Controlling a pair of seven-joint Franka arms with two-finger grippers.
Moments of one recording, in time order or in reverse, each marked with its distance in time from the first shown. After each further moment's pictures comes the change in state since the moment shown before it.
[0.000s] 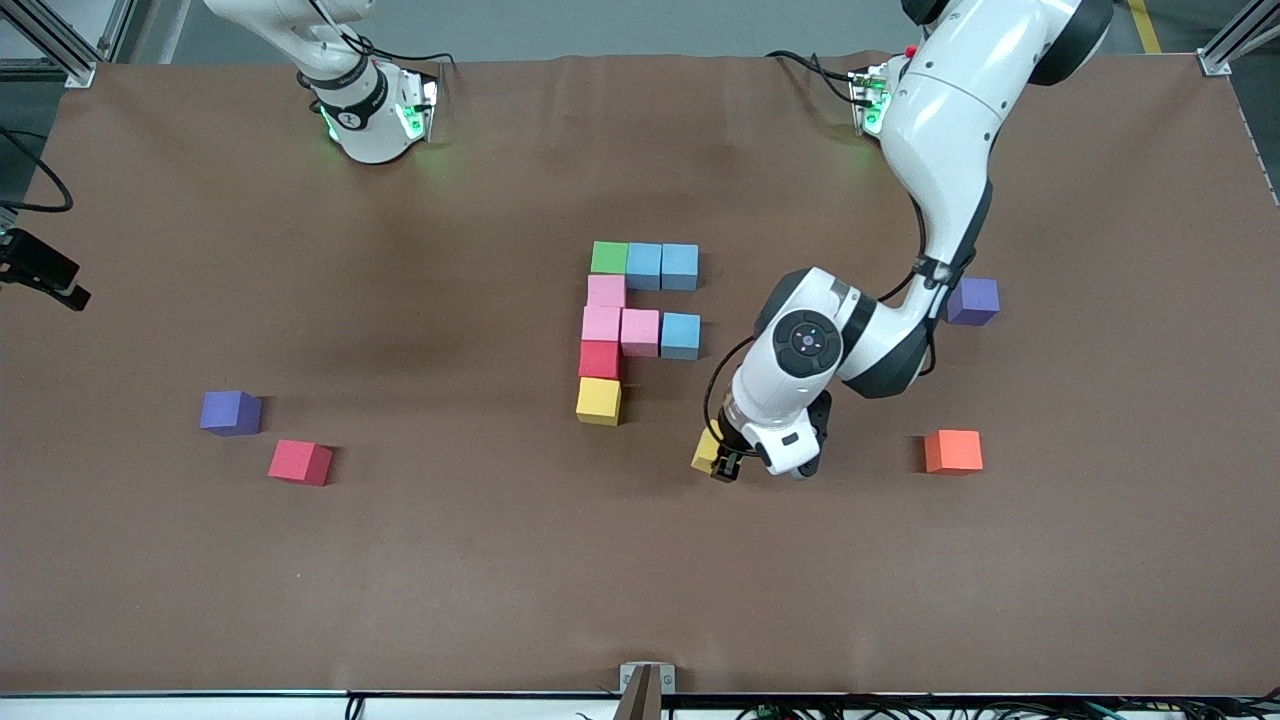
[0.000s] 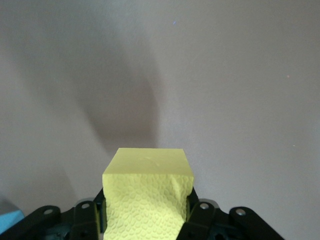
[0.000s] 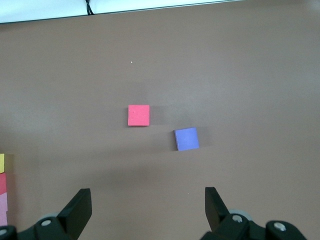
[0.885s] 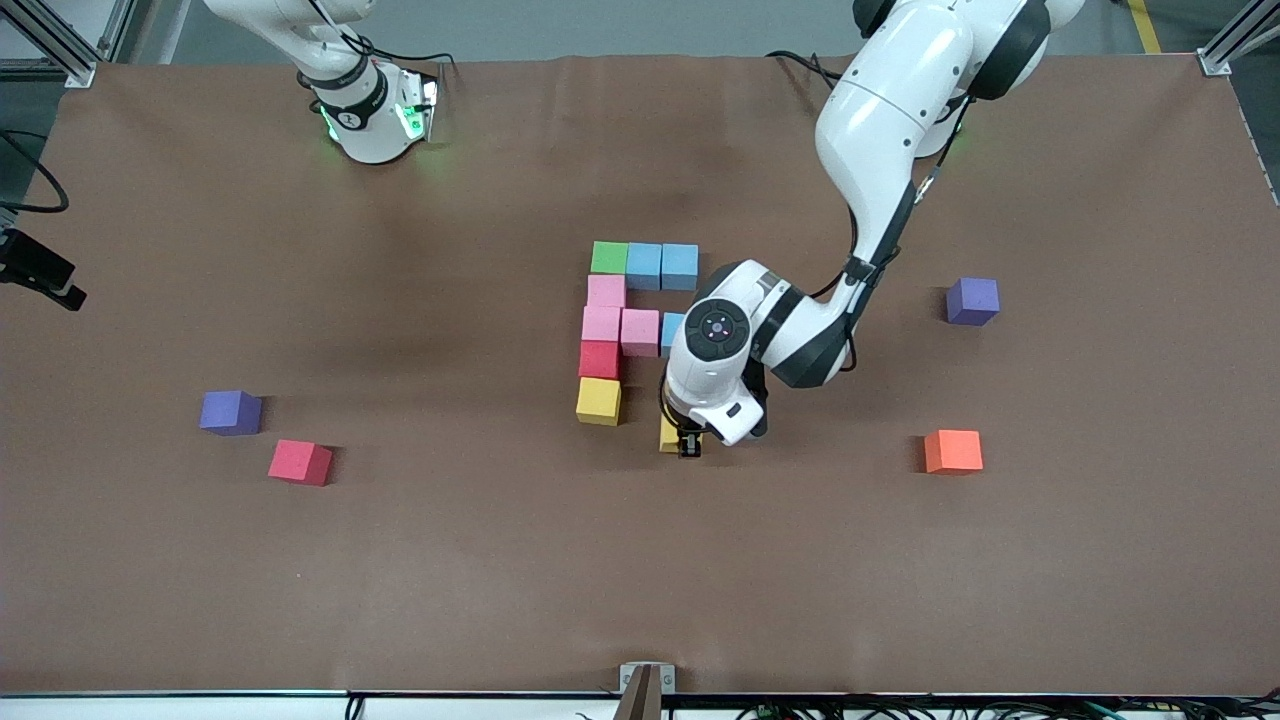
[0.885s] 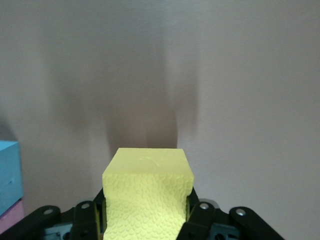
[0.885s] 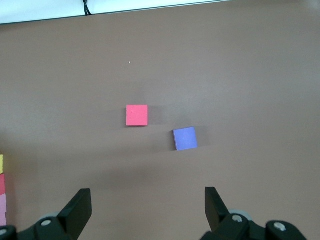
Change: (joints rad) left arm -0.182 0.087 0.093 0.076 0.000 -0.066 -0.420; right arm -0.002 0.001 -0.005 0.000 0.000 0.000 0.000
